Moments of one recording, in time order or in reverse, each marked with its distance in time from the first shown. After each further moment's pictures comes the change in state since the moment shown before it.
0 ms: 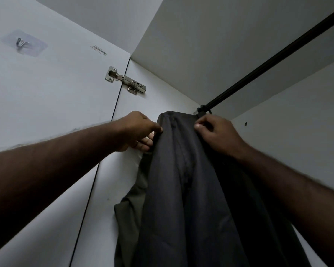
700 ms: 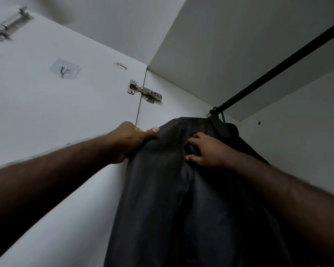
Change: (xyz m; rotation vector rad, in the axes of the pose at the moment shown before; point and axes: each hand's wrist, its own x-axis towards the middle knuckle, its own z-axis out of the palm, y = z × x) left_hand -0.066 0.006 -0.043 0.016 0.146 -0.087; right_hand -0.015 -0.051 0.009 -0.311 -0.564 -0.085
